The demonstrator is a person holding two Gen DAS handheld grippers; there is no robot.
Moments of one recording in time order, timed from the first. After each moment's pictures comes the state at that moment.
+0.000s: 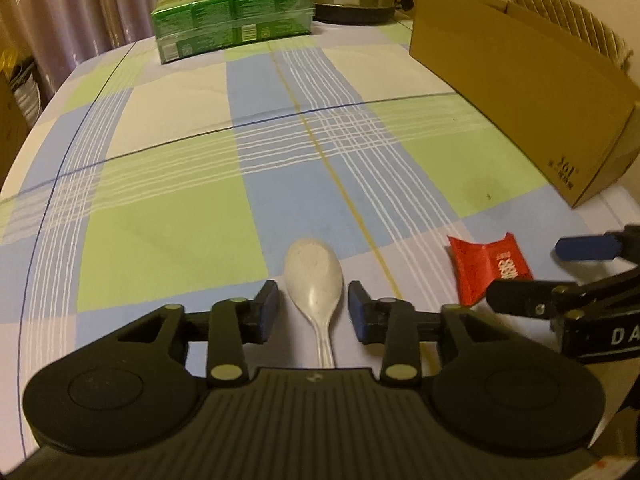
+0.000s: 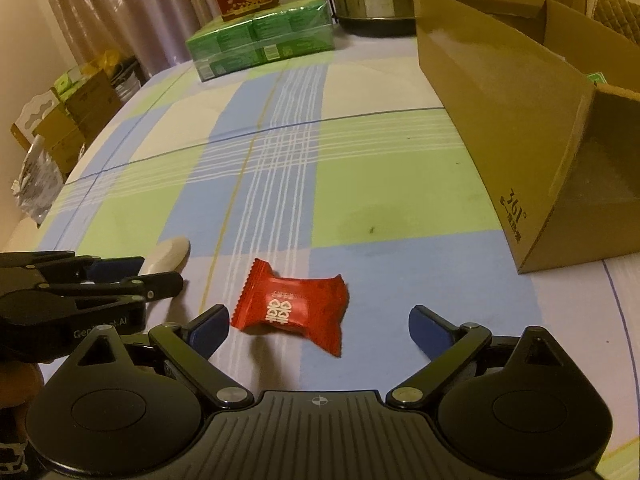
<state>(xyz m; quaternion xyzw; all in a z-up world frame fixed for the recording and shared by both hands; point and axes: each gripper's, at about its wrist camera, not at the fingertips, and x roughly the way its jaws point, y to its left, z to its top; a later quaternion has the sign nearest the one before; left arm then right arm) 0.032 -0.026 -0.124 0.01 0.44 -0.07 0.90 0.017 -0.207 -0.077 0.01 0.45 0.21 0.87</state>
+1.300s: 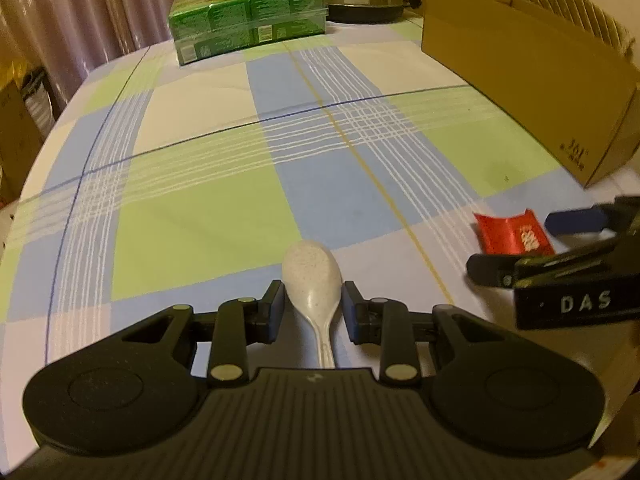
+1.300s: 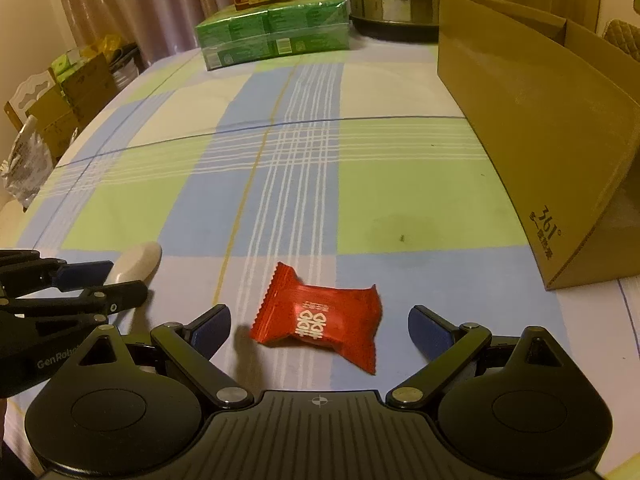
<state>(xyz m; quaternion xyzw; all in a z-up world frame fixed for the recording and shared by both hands) 0.012 -0.010 -0.122 0.04 0.43 -0.06 0.90 0.016 -0.176 -0.087 -0.03 0.44 0.20 0.87</state>
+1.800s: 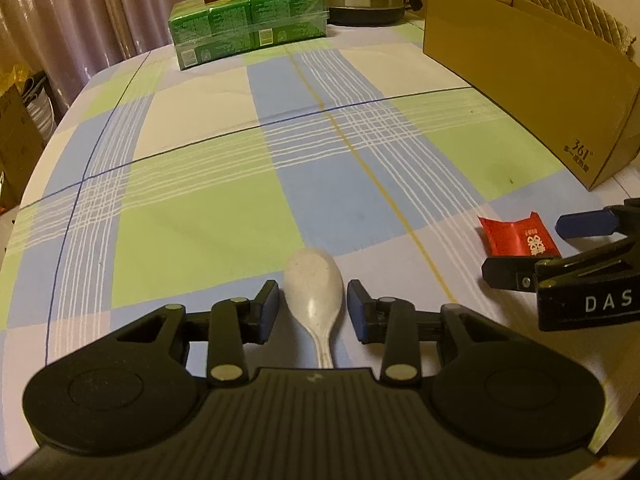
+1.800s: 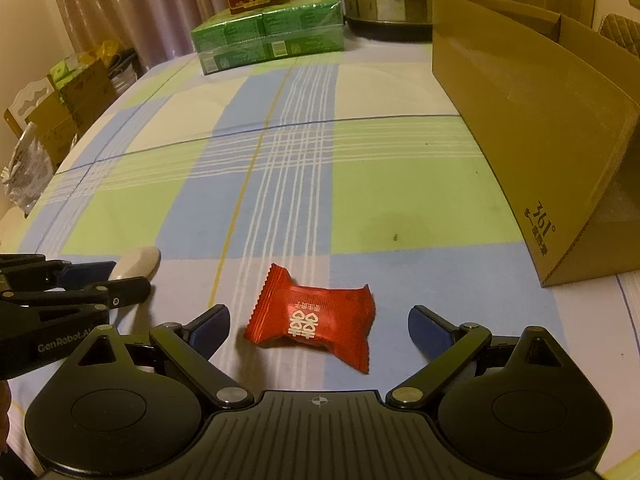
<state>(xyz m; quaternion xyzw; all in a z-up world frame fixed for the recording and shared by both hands) 0.019 -0.004 -0.125 0.02 0.43 -0.06 0.90 0.017 -0.180 -0.086 -0.02 0.44 0.20 0.87</state>
